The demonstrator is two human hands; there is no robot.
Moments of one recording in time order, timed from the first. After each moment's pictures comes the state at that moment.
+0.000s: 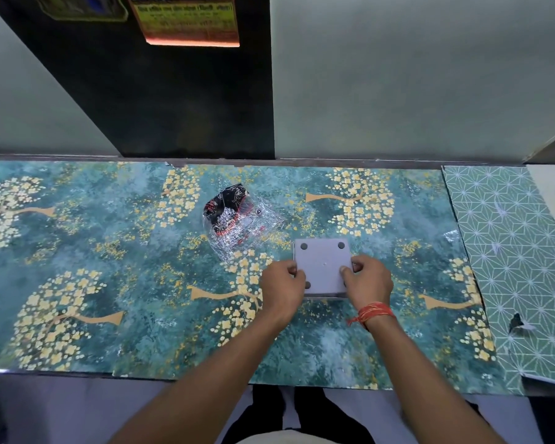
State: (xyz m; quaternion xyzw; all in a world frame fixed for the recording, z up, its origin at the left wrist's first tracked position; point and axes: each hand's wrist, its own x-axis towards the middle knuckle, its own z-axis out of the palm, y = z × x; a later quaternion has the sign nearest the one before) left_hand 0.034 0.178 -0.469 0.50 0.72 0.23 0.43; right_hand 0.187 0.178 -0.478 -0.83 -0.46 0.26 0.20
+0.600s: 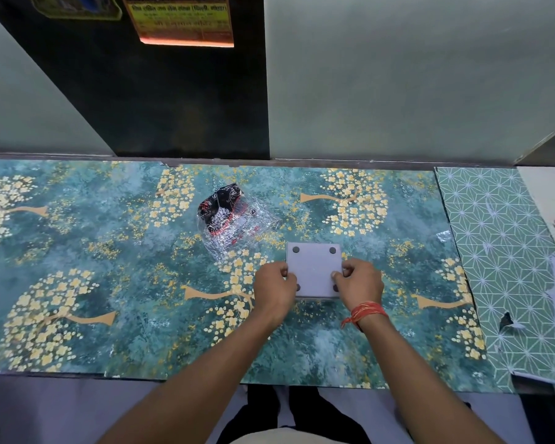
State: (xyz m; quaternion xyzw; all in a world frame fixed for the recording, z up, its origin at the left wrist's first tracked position) left_hand 0.032 0.176 -0.476 0.51 0.73 0.19 0.42; right_hand 0.187 0.176 -0.481 -0.83 -0.45 0.28 0.17
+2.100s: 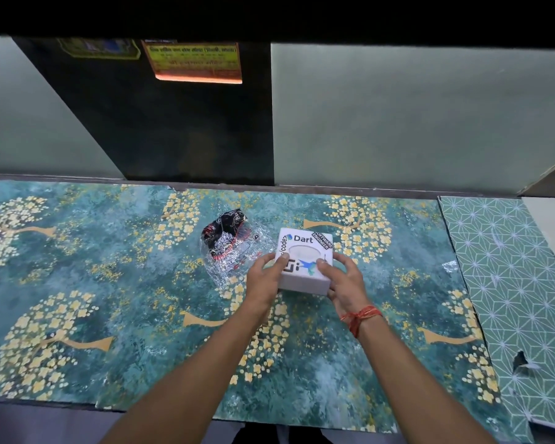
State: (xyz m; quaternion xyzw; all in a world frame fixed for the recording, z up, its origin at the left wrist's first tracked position) left_hand 0.016 0.239 -0.495 0.27 0.65 0.39 0.60; right_hand 0.172 0.229 -0.482 -0.61 -0.17 0.62 0.46
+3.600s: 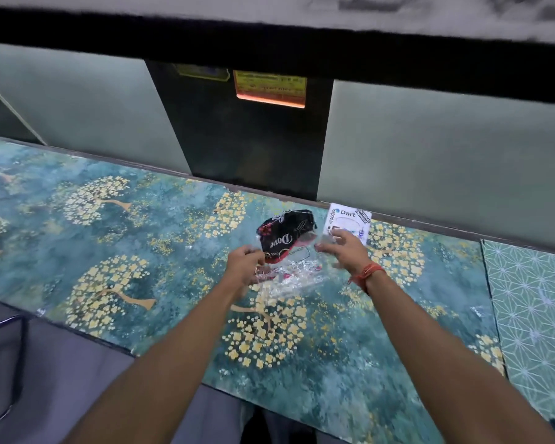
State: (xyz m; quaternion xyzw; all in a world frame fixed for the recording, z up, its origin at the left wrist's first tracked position) left_hand -0.065 0.224 -0.447 0.22 0.69 0.43 0.55; right_hand 0.153 0.293 -0.446 -0.61 -0.50 0.55 0.26
